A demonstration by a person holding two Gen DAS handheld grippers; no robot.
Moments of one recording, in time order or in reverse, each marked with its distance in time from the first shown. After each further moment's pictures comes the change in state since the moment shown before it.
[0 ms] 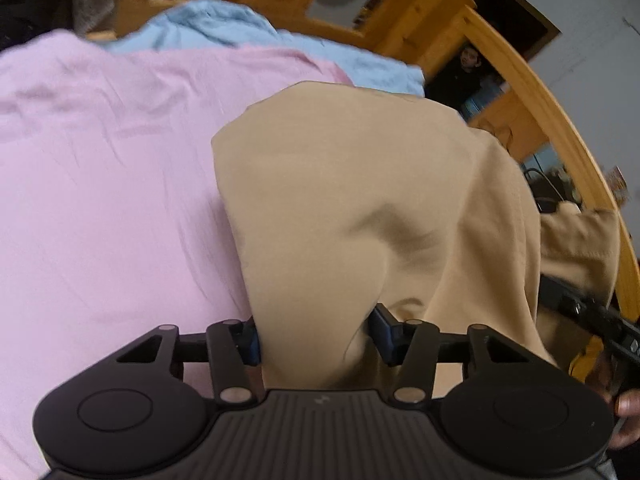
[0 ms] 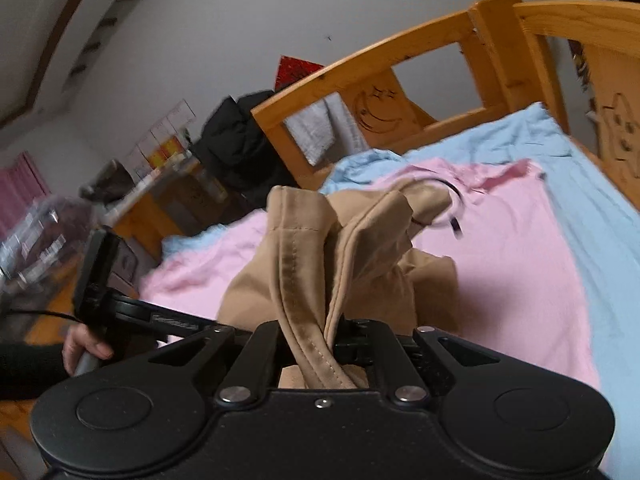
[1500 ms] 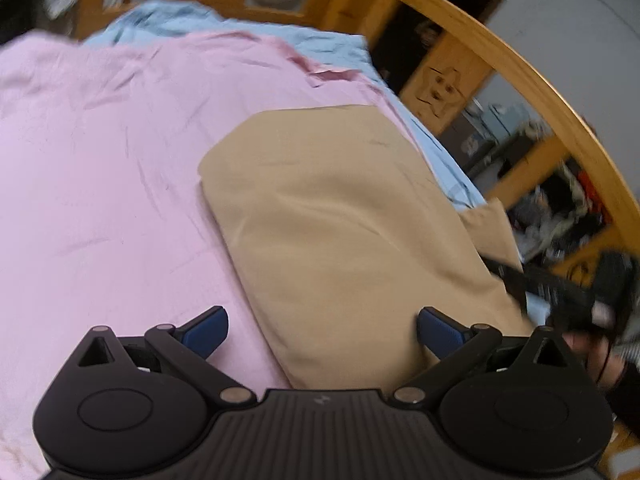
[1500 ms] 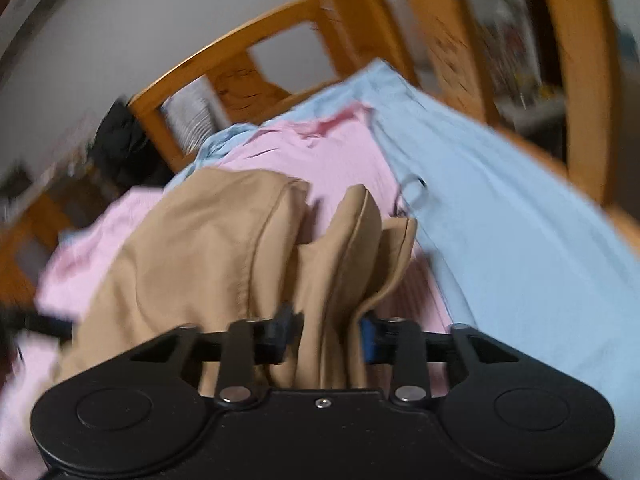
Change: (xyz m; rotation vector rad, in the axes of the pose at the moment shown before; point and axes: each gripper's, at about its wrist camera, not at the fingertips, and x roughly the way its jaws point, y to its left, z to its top) left arm 0.032 -0.004 -0.098 0.154 -0.029 -0.067; right arm -0.044 -0.098 -0.105 -0.008 -0.038 -0.320
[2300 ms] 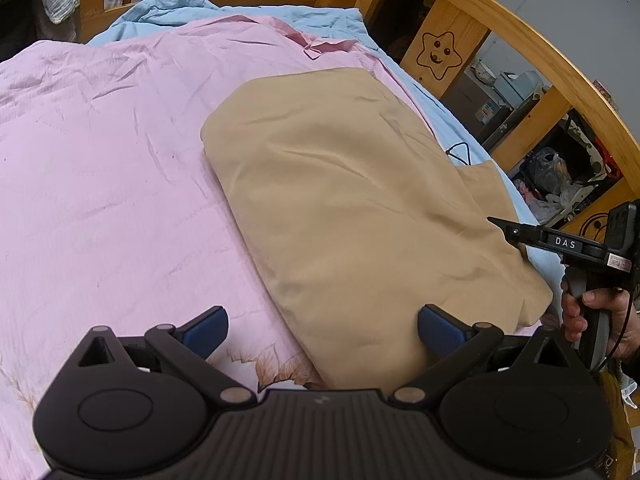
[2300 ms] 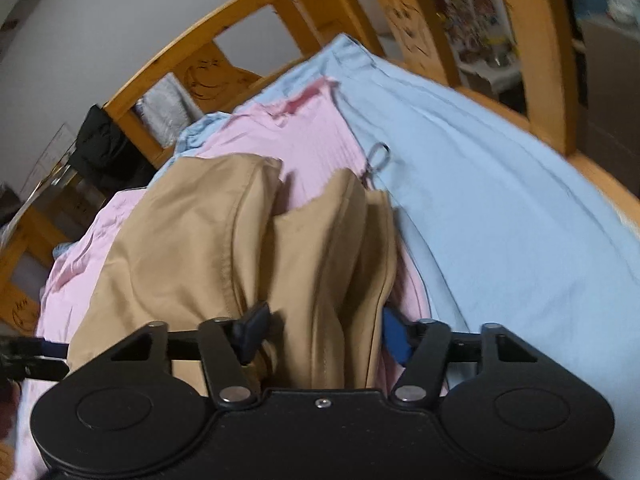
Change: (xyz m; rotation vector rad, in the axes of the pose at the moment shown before) left arm -0.016 -0.031 -0.028 0.095 0.062 0.103; right arm -0.012 -0.021 -0.004 0.164 0.076 -0.016
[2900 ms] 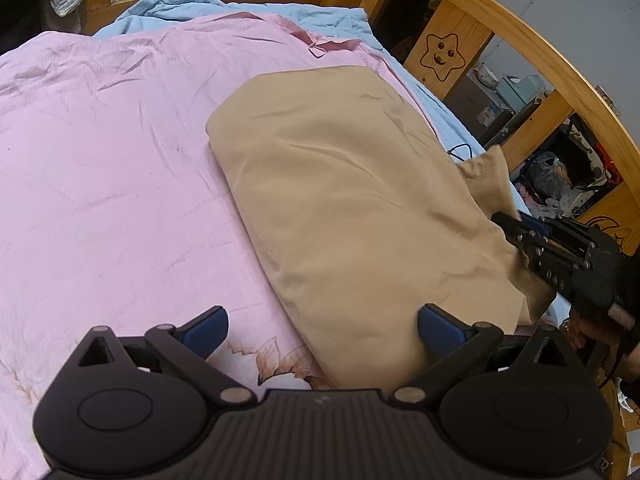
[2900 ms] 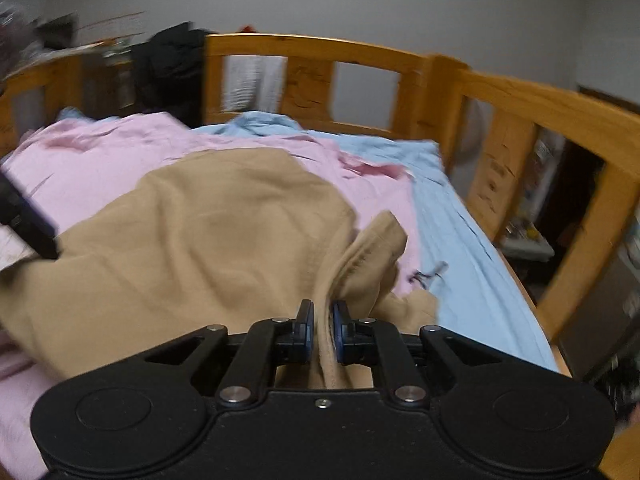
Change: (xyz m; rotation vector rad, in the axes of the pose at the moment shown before) left arm -0.001 0.003 -0.003 -0.017 0.001 -0.004; right arm -0.015 0.083 -0.035 -0.570 -0.170 -0.196
